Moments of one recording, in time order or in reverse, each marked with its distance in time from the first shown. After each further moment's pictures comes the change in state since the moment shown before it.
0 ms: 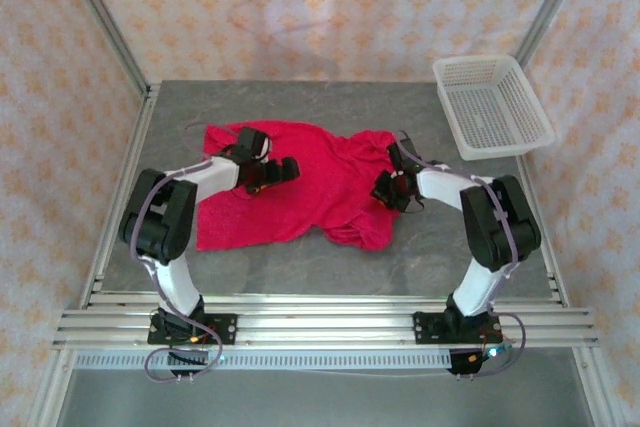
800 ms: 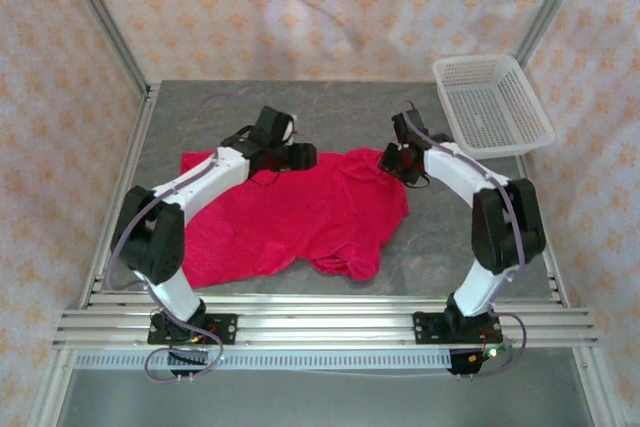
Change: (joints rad) left arm -0.192 -0.083 0.276 -0.215 -0.064 0.079; right arm -0.042 0.019 0.283 -0.214 0.179 -0.142
